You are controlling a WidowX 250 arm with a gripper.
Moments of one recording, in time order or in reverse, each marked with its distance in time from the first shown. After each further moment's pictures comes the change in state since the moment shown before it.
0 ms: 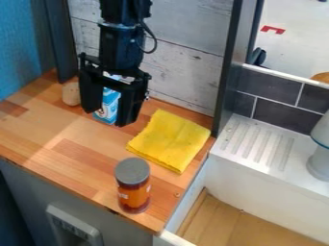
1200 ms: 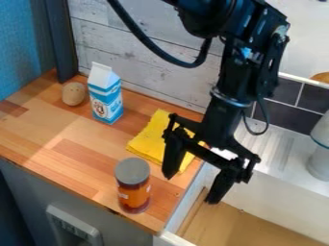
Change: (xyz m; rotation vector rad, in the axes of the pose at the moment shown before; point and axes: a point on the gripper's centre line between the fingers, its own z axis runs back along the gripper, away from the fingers) arm -0.010 -0.133 -0.038 0.133 0.086 0.030
